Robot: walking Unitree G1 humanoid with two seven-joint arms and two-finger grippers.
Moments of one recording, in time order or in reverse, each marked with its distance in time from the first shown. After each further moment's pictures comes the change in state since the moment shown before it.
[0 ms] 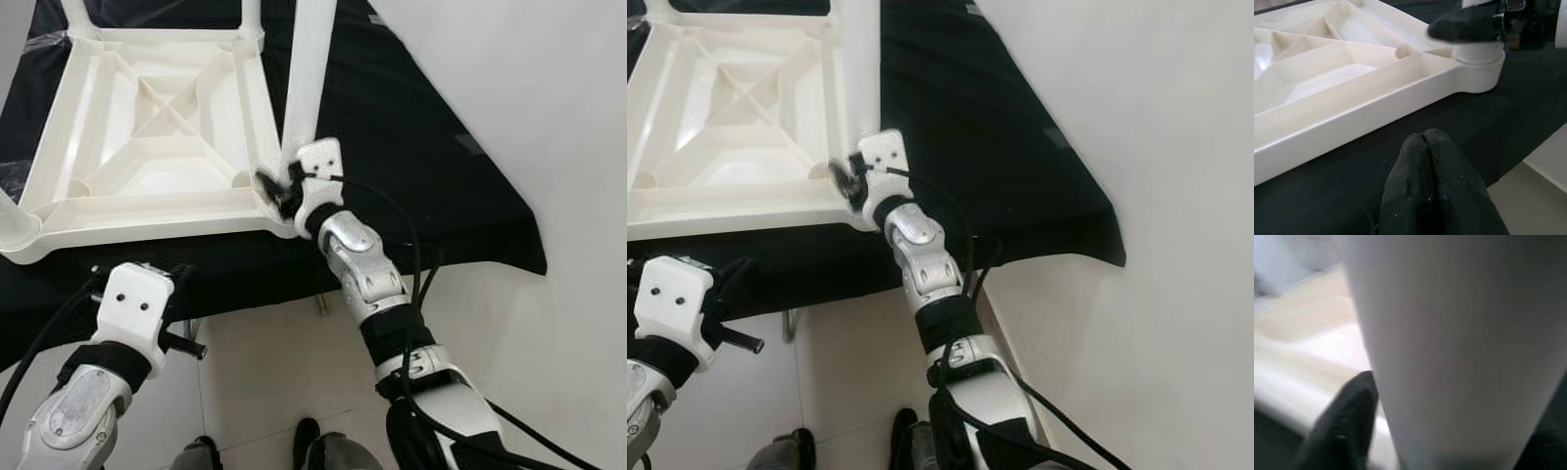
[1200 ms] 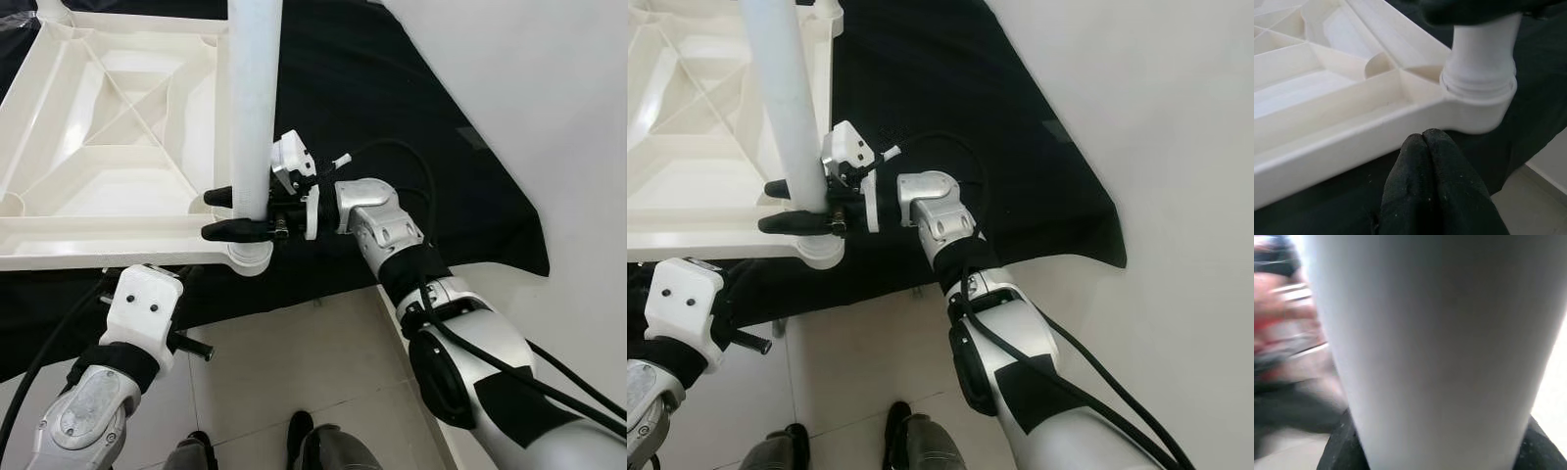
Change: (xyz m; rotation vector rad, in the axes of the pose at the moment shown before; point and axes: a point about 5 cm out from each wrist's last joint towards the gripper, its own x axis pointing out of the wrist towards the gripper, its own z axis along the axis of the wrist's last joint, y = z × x) left arm 0.001 -0.006 -0.001 0.000 0.005 0.000; right arm -0.002 -0.008 0.026 -0.130 -0.047 0.598
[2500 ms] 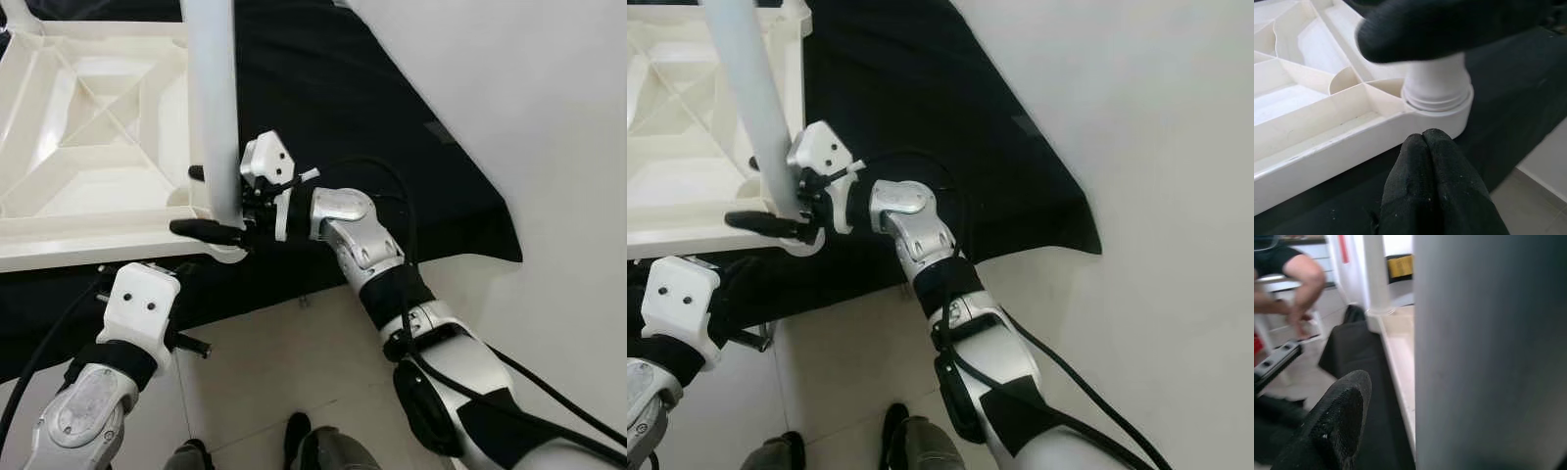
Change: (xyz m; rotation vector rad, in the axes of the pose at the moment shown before) left arm 0.002 0.002 0.002 0.004 -0.012 0.001; right arm 0.035 0.026 0.011 -0.104 0.001 0.163
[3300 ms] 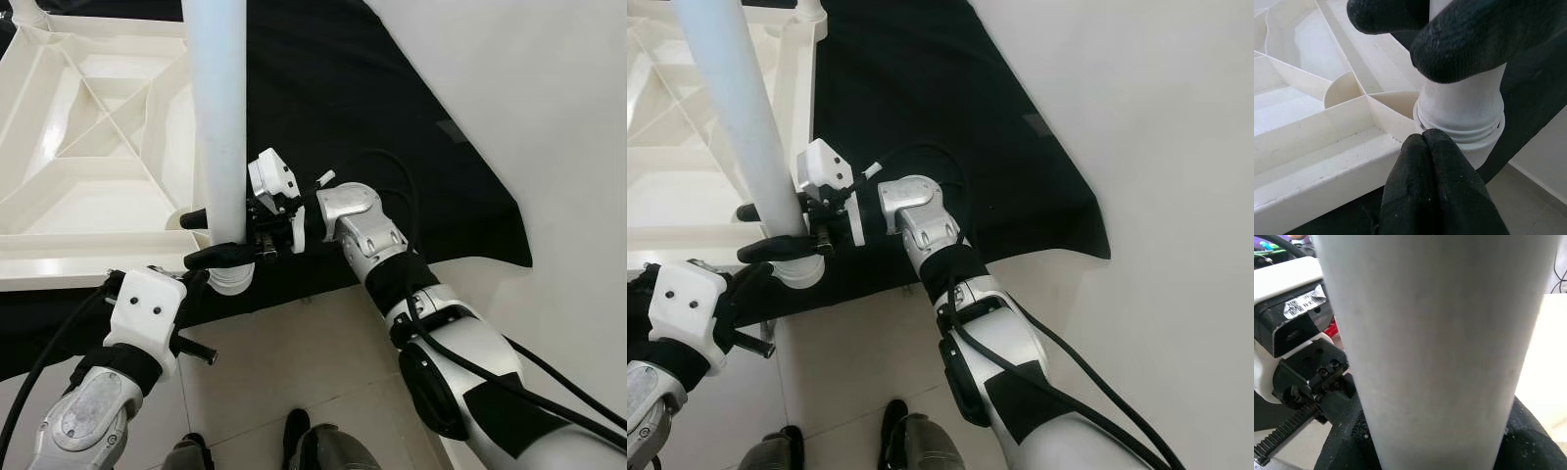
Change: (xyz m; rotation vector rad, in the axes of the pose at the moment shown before) left arm -0.002 -0.006 -0.001 -0.020 0.009 -0.042; right arm -0.015 0.002 -0.003 0.028 0.013 0.237
